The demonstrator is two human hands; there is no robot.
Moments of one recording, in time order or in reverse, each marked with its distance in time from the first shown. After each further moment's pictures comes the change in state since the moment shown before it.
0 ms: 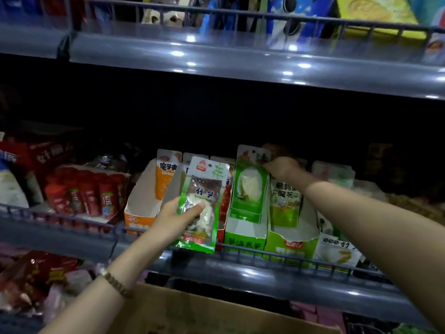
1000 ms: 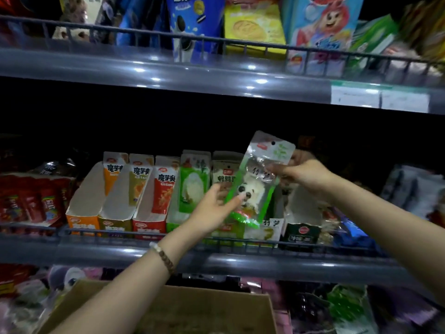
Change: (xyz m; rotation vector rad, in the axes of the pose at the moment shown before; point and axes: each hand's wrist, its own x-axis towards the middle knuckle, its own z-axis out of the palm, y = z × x) left_hand -0.014 0.060 0.165 0.094 -0.234 0.186; right_hand -0.120 0.090 -0.136 0.604 -0.013 0.041
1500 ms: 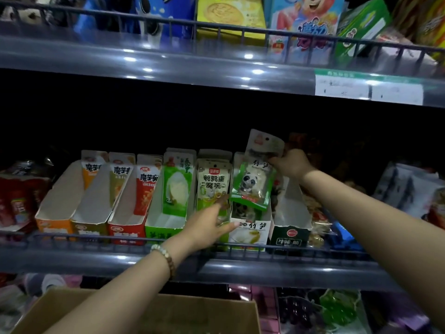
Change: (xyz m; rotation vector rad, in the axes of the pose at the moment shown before) left_hand 0.022 -0.031 0.032 0.572 -0.163 0.006; right_hand 0.062 0.049 -0.027 -0.420 0.170 0.169
